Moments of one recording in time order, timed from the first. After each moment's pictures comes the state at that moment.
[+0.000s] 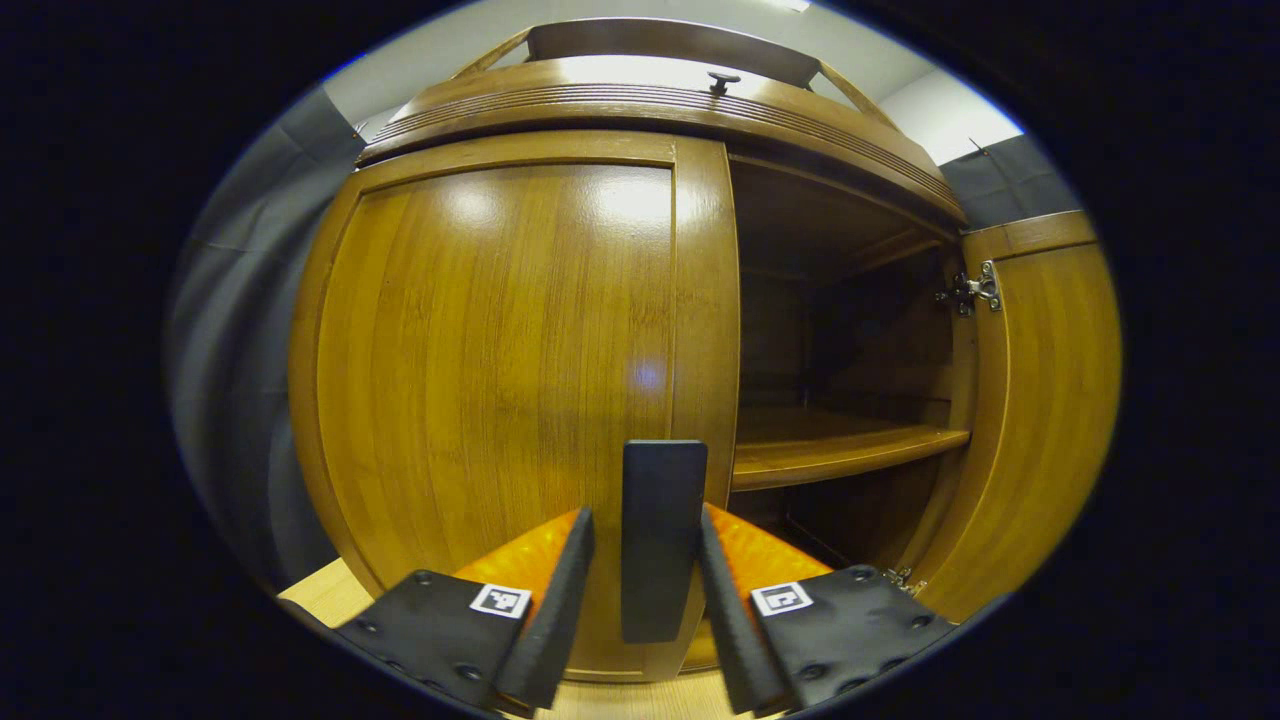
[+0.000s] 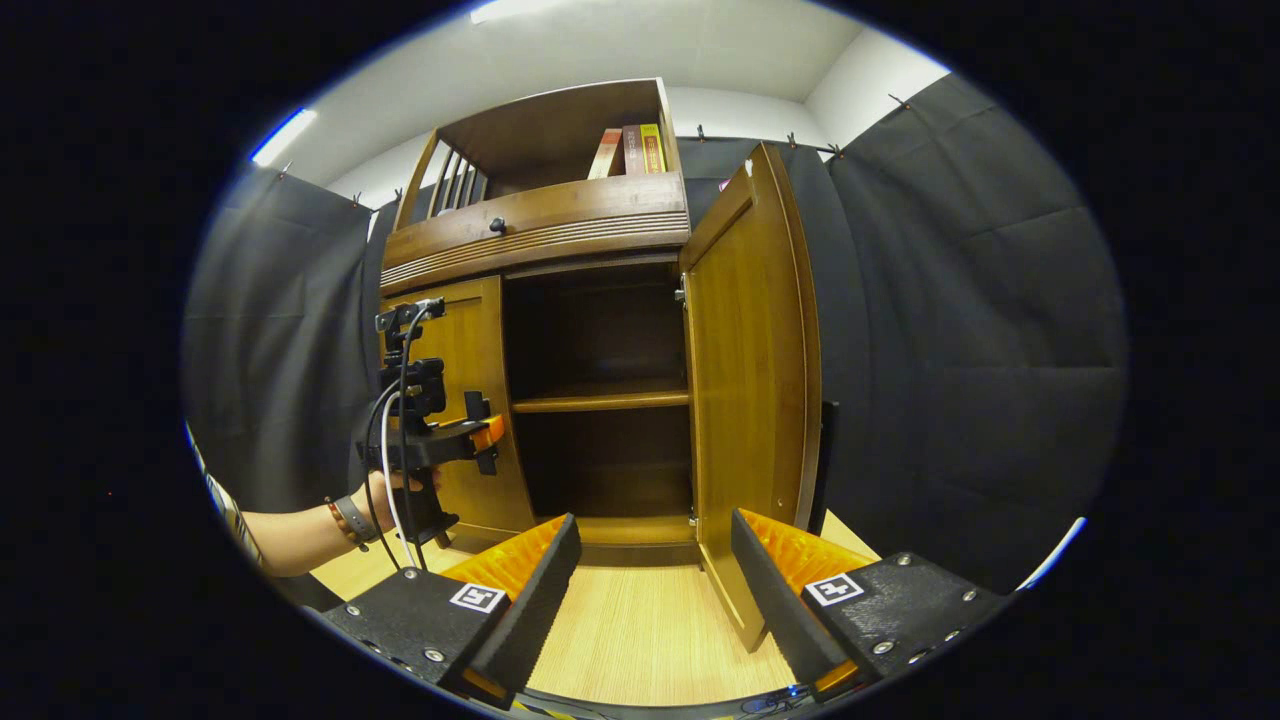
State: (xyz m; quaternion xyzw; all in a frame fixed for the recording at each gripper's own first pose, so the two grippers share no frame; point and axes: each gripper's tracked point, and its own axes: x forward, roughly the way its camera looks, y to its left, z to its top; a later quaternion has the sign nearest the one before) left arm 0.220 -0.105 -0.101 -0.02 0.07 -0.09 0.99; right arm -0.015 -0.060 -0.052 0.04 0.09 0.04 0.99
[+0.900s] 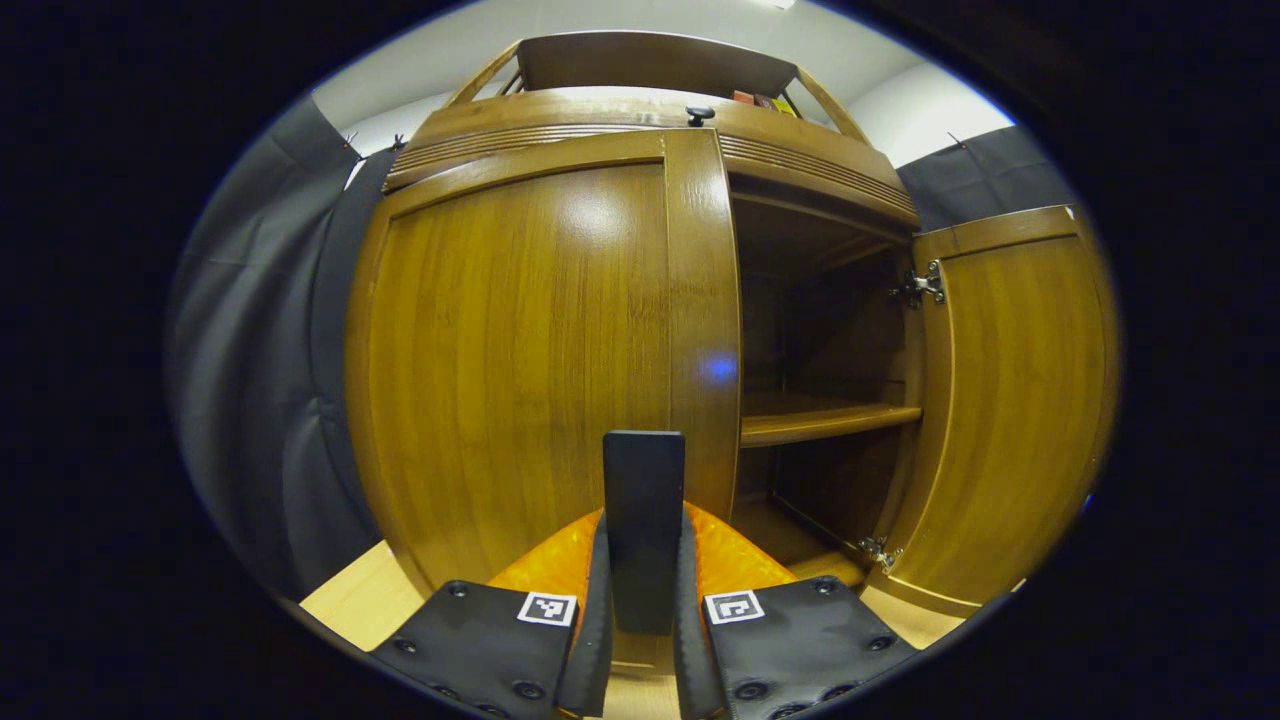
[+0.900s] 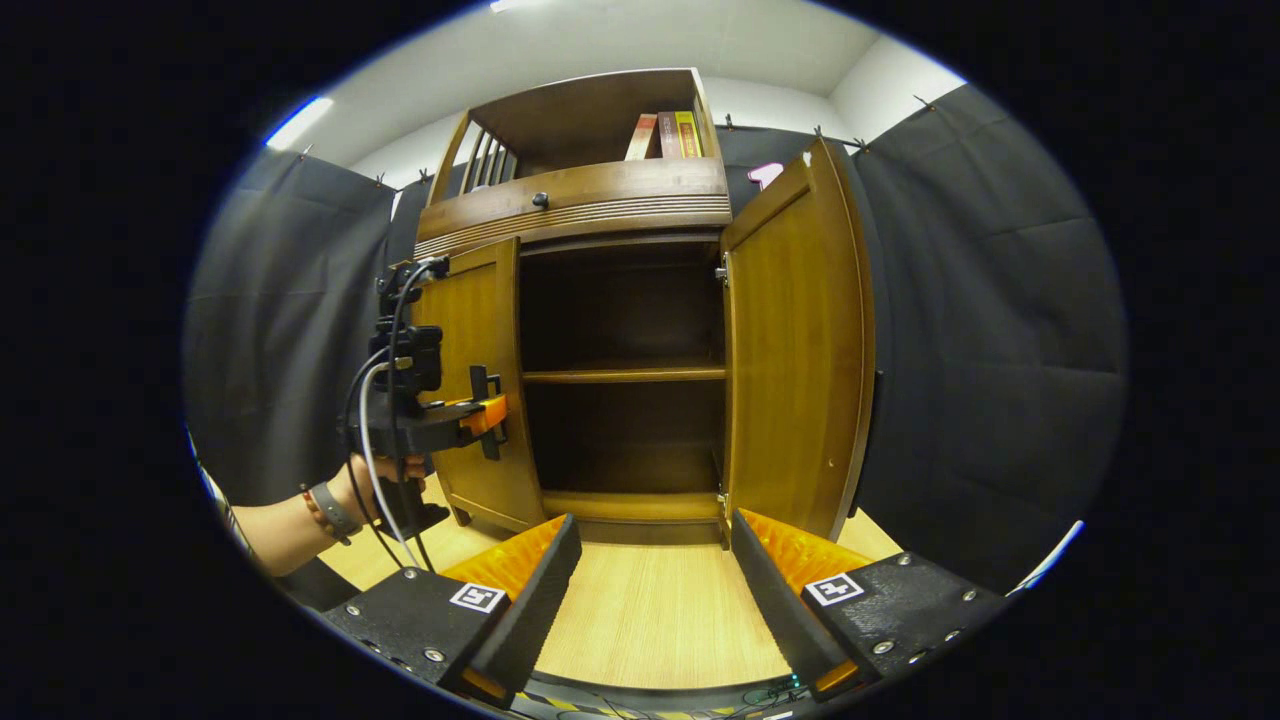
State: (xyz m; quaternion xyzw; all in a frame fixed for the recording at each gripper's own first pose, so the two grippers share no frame) left arm 0.138 -0.080 -0.087 0.01 0.08 -0.09 0.99; right arm -0.040 -0.018 -0.071 0.02 0.11 0.07 0.99
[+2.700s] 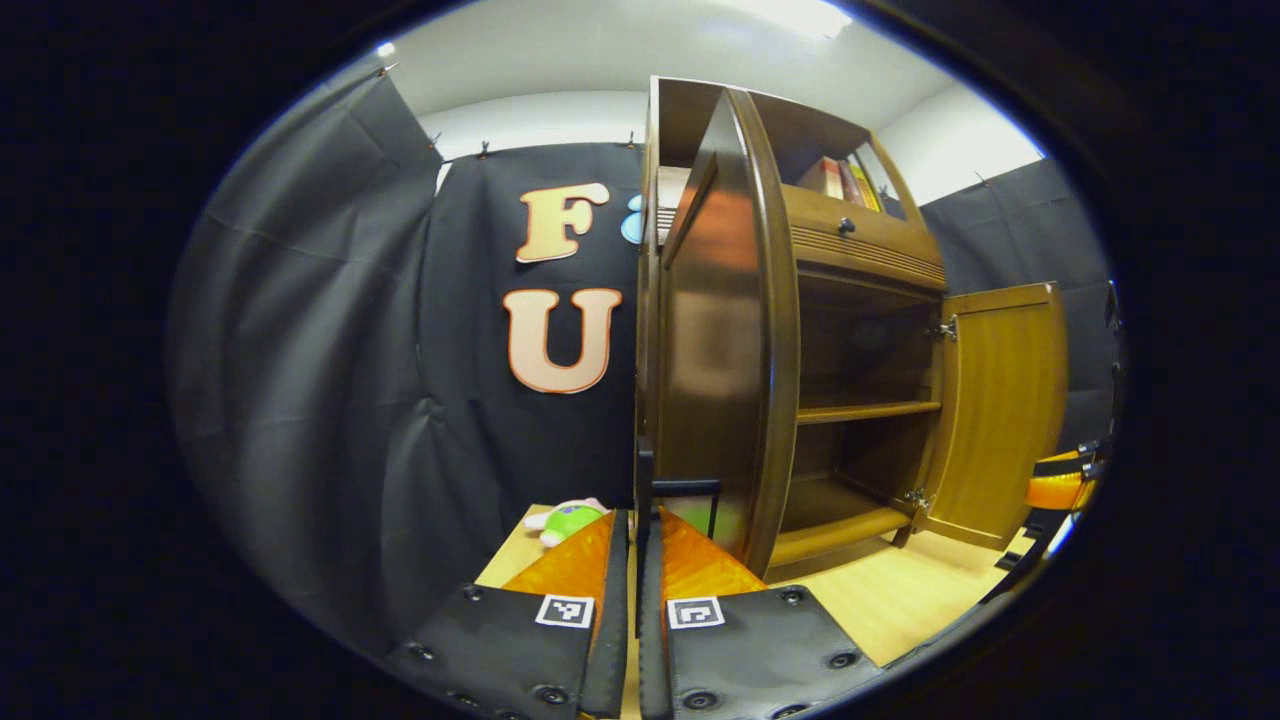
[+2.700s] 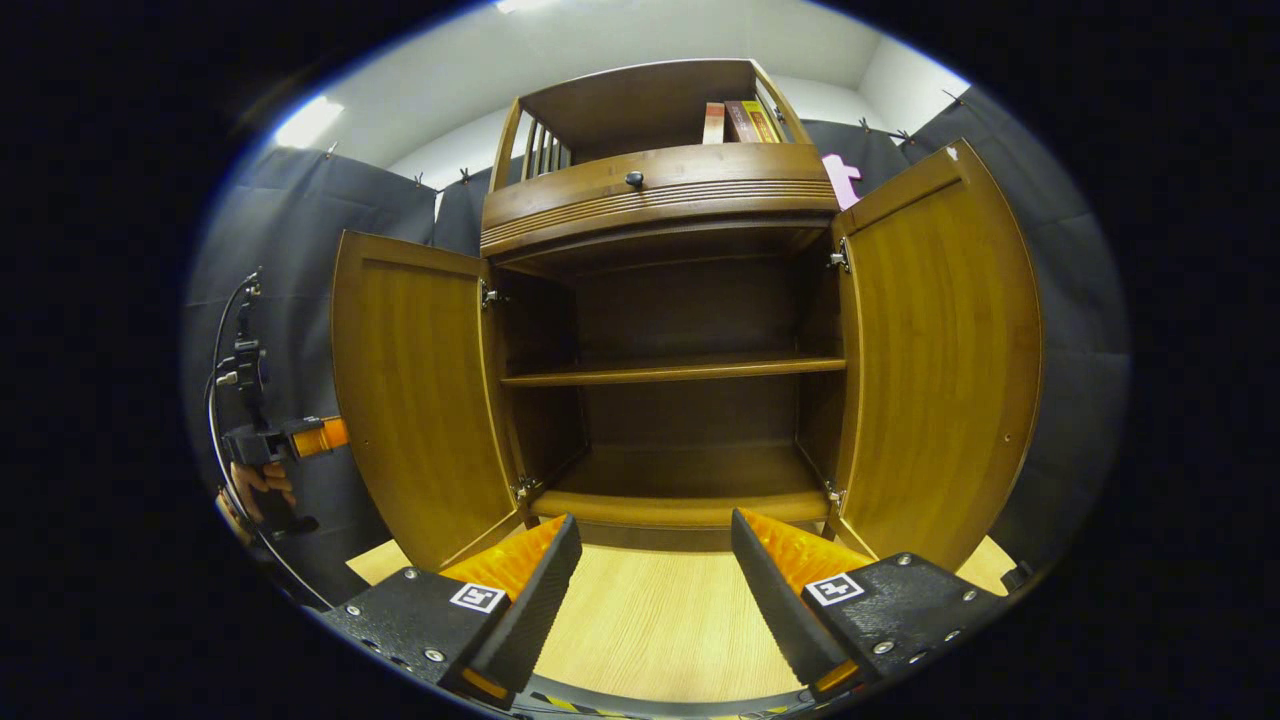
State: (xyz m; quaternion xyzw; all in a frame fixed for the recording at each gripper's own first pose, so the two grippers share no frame) left arm 0.016 0.179 -0.057 0.00 0.07 -0.07 1.00; right arm -0.019 0.109 -0.084 0.03 0.11 0.13 0.99
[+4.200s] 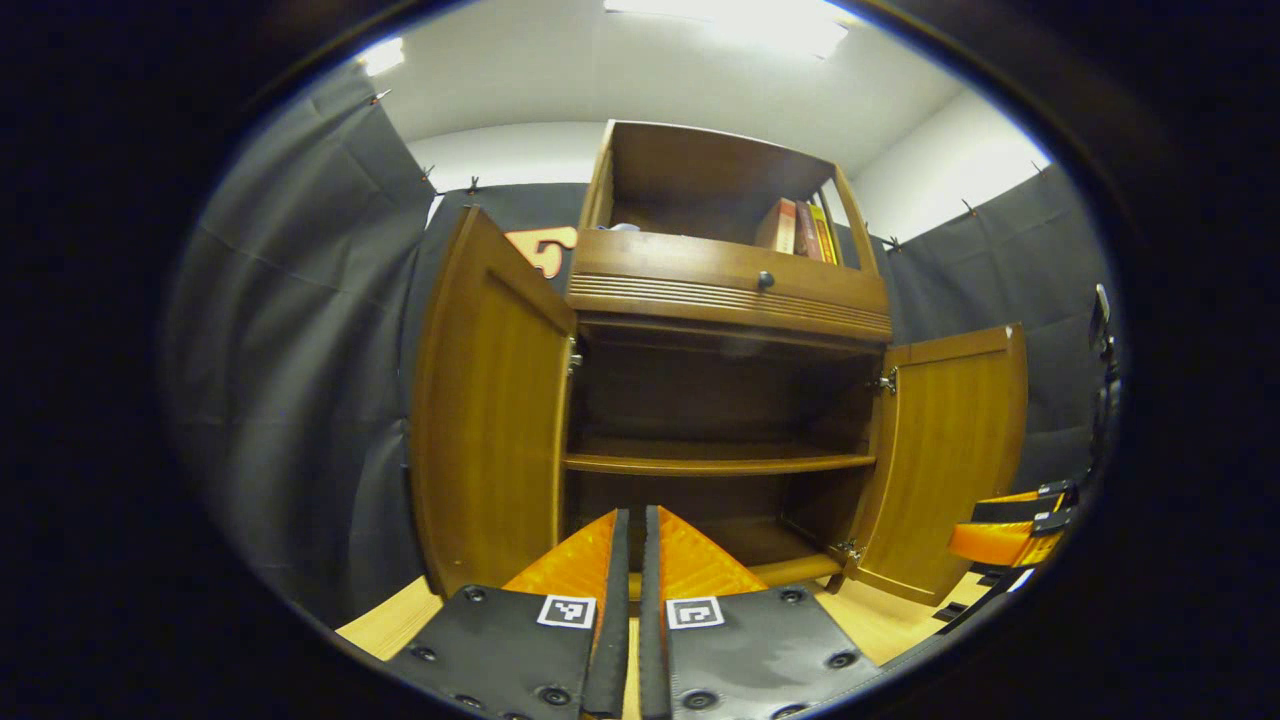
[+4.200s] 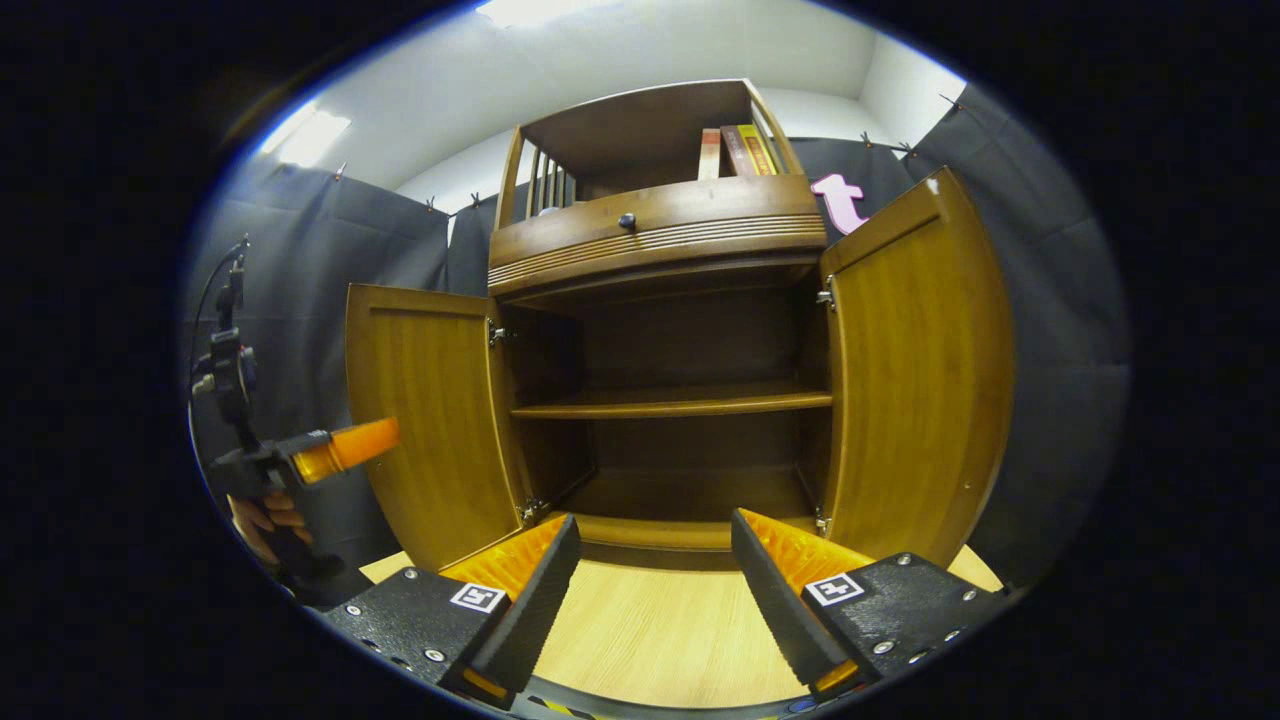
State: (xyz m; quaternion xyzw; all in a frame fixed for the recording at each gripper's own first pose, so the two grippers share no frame) left arm -0.031 0.021 -0.004 -0.02 0.02 -0.05 1.00; right arm -0.033 0.066 -0.040 0.04 0.07 0.16 0.98
